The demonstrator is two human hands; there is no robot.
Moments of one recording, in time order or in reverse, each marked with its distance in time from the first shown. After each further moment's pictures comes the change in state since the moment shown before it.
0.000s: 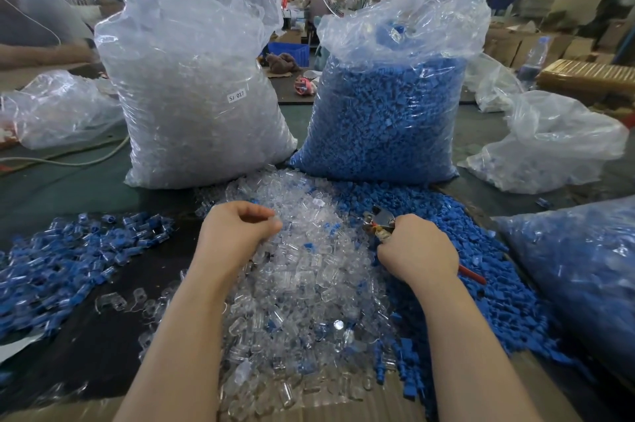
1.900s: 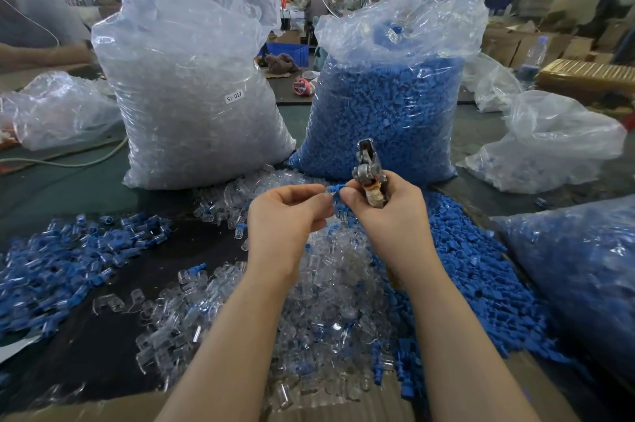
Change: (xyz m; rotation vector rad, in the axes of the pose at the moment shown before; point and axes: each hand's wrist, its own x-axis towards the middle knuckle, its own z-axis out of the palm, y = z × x) left_hand -0.029 0.045 0.052 -0.521 -0.022 0.073; right_hand -0.014 -0.029 -0.015 0.995 0.192 -0.350
